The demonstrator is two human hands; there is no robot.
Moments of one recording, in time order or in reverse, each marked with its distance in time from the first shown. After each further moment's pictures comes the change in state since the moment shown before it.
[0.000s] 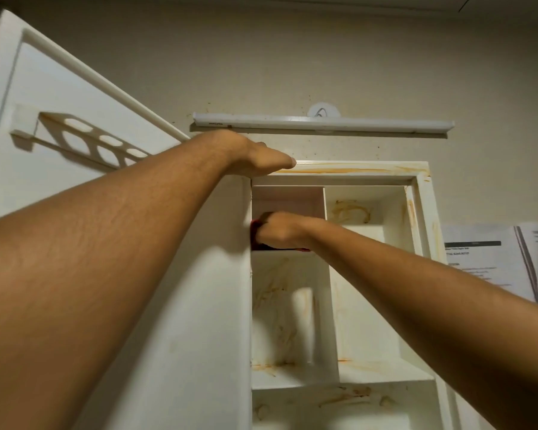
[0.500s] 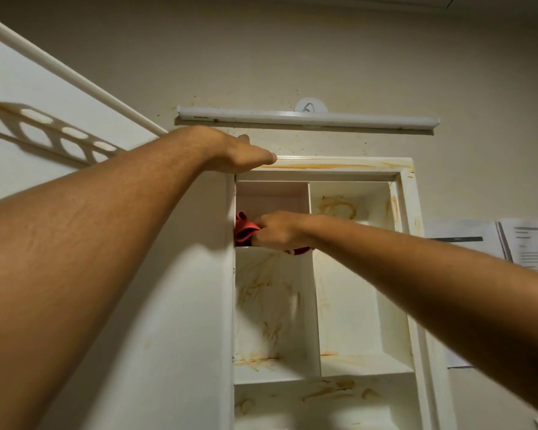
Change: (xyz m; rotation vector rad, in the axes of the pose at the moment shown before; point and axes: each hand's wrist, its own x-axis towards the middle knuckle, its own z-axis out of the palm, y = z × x) left_hand 0.015 -0.001 0.002 0.011 0.029 0.015; right_hand -0.008 0.019 -0.008 -0.015 -0.121 0.097
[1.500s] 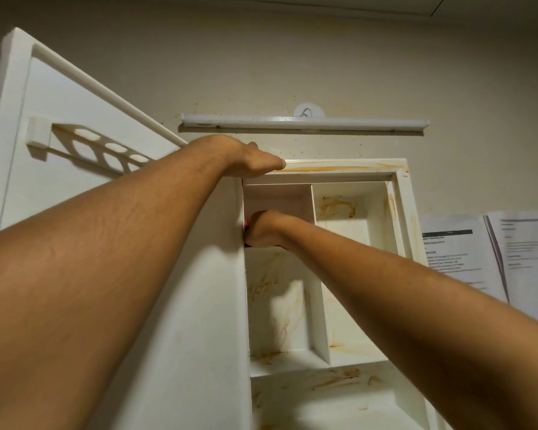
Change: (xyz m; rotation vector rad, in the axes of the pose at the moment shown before) left_hand -0.001 0.002 0.001 0.024 -0.009 0.013; right_hand 0.017 -0.043 0.012 -0.207 0.077 0.123
